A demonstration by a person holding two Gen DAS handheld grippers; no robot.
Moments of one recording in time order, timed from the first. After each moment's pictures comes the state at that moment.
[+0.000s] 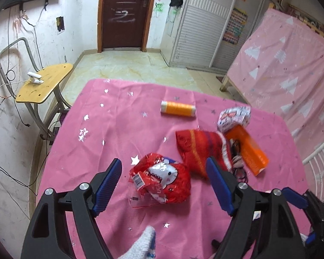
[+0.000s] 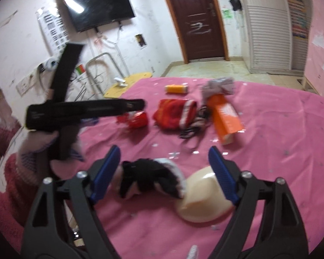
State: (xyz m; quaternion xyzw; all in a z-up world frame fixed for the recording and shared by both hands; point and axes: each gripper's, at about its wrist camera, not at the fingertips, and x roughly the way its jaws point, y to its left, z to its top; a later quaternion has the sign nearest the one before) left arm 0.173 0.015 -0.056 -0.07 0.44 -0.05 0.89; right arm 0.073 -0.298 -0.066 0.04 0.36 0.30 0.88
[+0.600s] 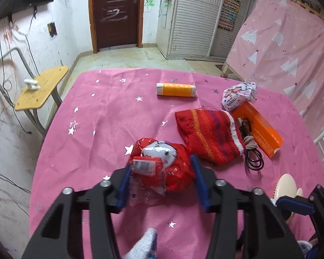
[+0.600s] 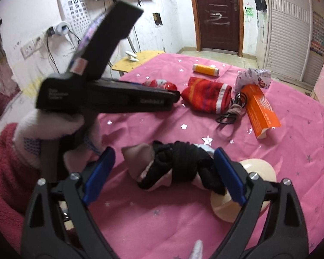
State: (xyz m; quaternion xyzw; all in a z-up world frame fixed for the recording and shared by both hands) left arm 0.172 -0.004 -0.080 -0.02 0.45 -0.05 0.89; right arm 0.058 -0.240 -0.085 -0.07 0.39 0.32 0.86
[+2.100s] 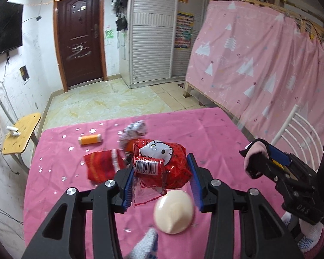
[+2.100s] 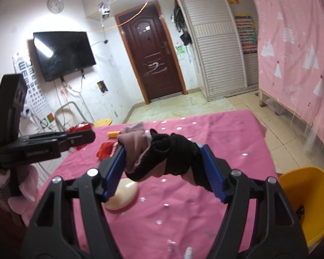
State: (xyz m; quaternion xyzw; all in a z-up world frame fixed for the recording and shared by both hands) left arm 0.104 -0.144 0.023 0.03 0.36 -0.16 0.92; right arm 0.037 -0.456 -0.035 0.12 0.25 0.16 0.95
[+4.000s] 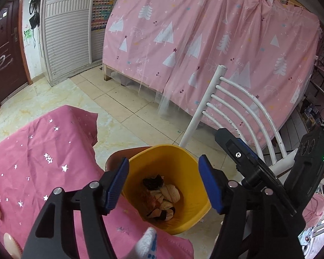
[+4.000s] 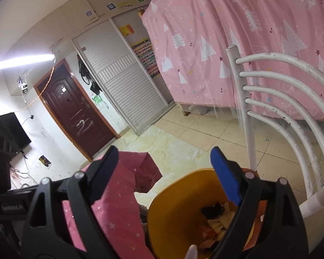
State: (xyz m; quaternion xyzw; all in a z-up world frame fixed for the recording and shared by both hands) left arm 0.094 -0.456 -0.015 0.07 0.41 -0.37 0.83; right arm -0.013 -0.713 -0.076 0.29 0.17 -0.11 0.94
